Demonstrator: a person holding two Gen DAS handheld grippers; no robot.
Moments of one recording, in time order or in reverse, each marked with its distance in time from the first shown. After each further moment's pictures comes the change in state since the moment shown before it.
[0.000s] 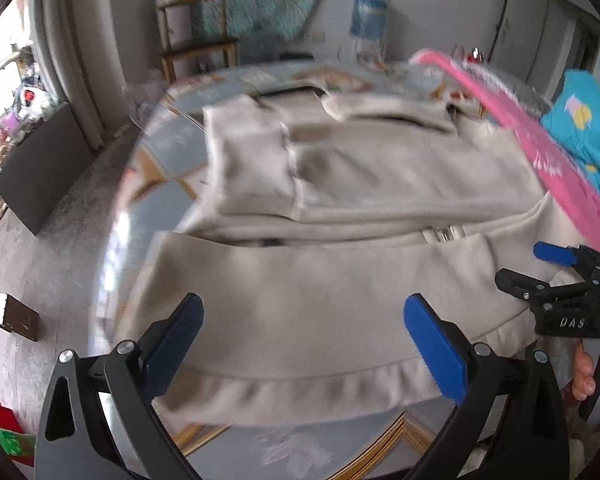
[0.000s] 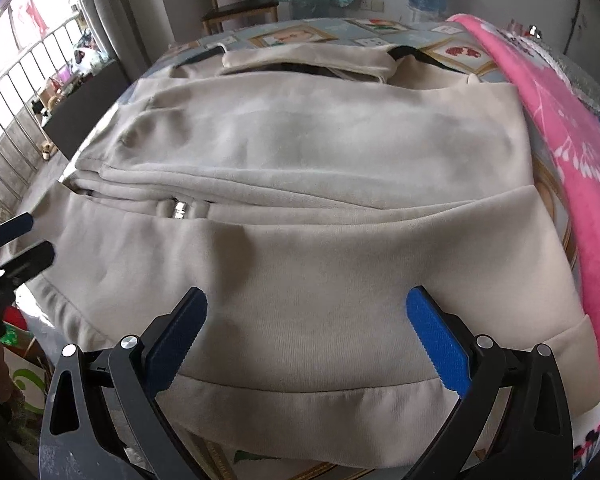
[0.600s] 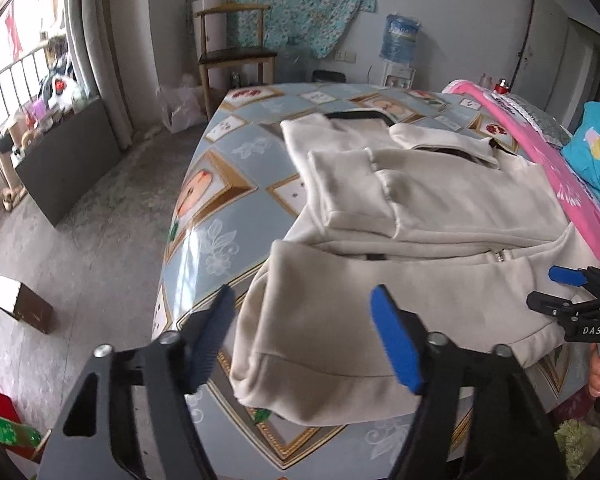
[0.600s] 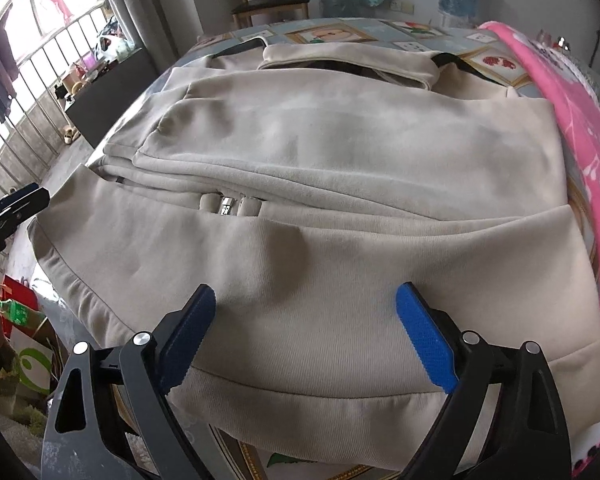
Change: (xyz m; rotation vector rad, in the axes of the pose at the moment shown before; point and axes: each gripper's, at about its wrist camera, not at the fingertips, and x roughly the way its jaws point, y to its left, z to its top) left arm -0.007 0.075 0.000 -0.076 -0.028 0.033; right arm 0.007 0.019 0.003 -0.057 0.035 0.034
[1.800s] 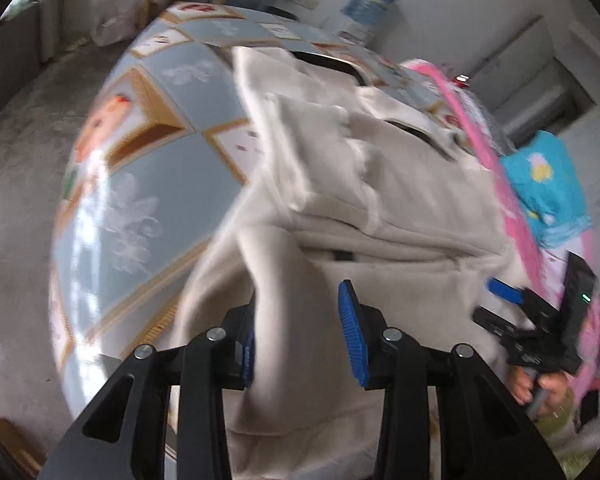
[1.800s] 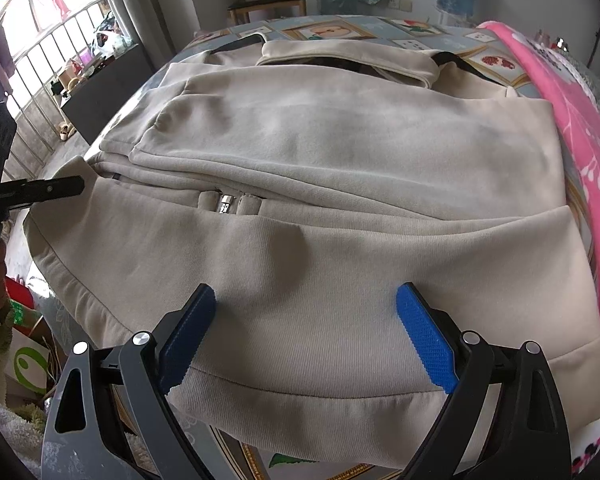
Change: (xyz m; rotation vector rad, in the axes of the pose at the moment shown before) left arm 0.062 0.025 0.021 -0.118 0.239 -0.437; right arm 0.002 0.000 0.001 -0.008 0.008 -0.018
